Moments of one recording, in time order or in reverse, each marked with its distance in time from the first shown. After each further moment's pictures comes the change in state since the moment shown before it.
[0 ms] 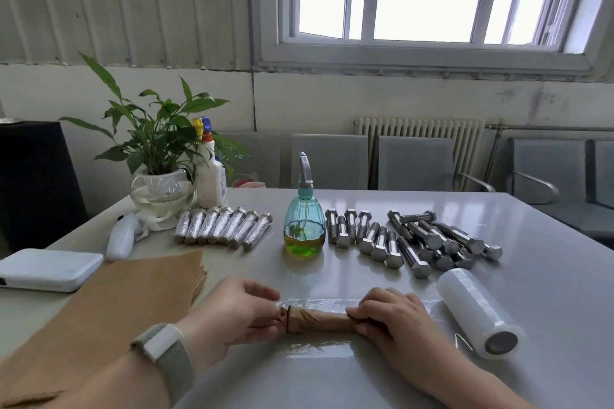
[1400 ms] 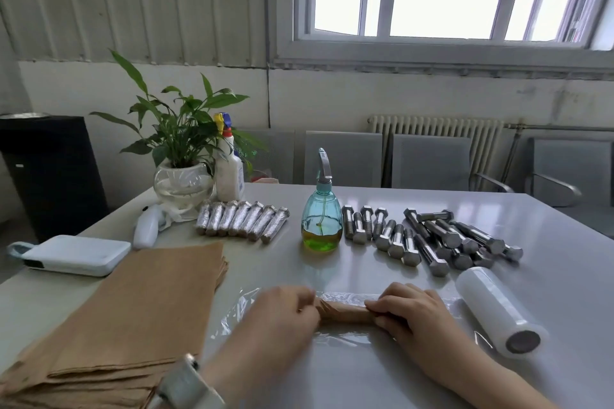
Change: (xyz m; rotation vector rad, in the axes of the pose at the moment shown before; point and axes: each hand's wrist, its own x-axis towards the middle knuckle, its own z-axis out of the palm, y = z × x) left_hand -0.028 -0.015 0.022 0.675 0.022 0.455; right_hand -0.002 -0.004 -0.003 -0.015 -0.018 0.025
